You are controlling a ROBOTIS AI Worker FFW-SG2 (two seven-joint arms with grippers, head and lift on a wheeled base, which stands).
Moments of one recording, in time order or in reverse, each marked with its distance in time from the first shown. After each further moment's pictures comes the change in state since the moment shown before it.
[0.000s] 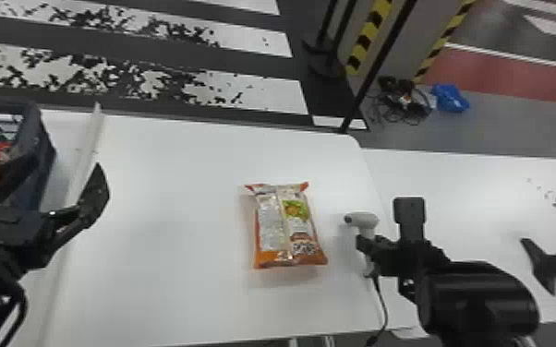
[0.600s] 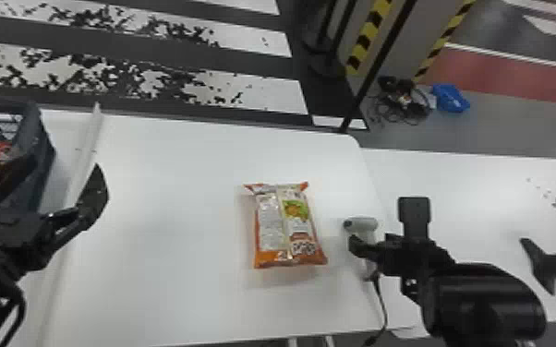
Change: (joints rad) left arm 0.008 0.002 0.000 -0.007 0.000 0.000 0.000; right arm 0.027 0.006 -0.024 -0.051 -0.024 -0.006 -0.005
